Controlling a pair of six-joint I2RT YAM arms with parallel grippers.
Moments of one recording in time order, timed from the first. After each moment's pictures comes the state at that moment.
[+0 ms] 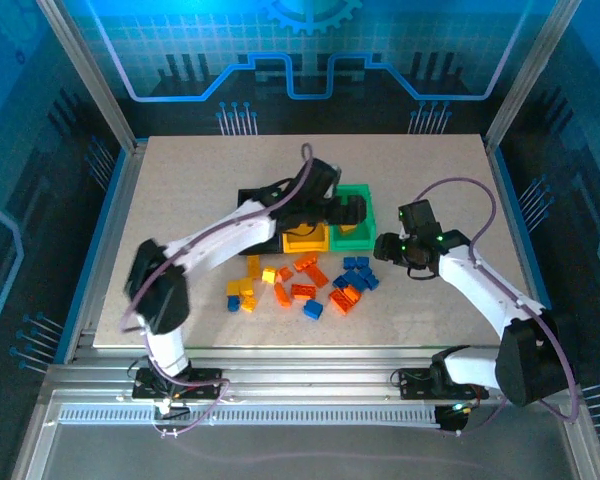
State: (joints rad) left arm -0.74 1.75 1.53 -0.52 0.05 -0.67; right arm 0.29 1.26 0.84 -0.63 -0.03 0.52
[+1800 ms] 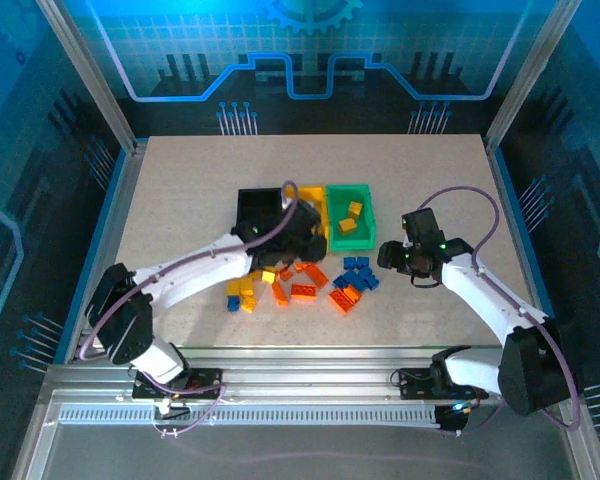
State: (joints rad) left arm -0.78 1.59 1.26 -0.57 -0.12 -0.68; right arm 0.28 1.22 0.78 -0.63 -0.03 0.52
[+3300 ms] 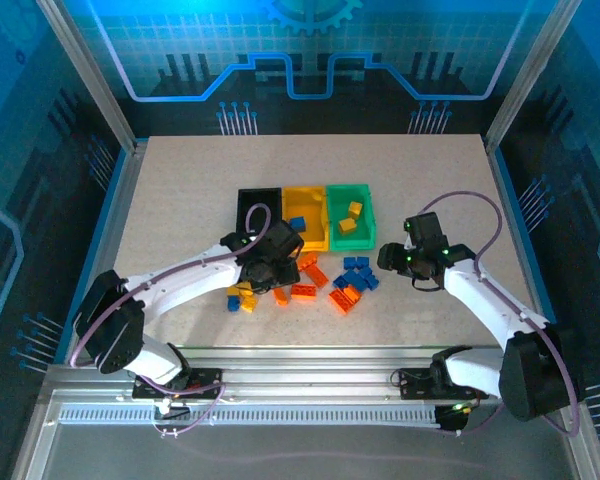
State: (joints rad) left arm -0.78 1.49 1.06 -0.82 -0.10 -1.06; right arm 0.26 1.19 0.72 -0.57 -0.08 0.51
